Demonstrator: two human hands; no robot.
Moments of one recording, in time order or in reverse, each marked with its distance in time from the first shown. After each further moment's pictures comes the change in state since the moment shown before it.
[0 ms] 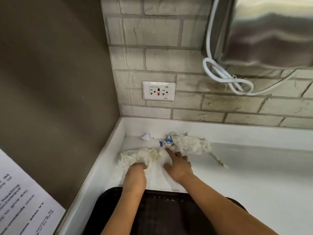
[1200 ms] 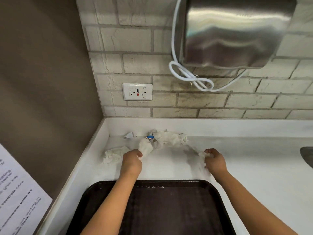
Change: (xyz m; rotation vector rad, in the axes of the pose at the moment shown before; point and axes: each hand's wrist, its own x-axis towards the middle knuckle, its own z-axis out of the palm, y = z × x) left_hand -0.005 0.050 0.005 -0.173 0.046 -0.056; right_hand -0.086 0.119 -0.062 0.874 0.462 0.453
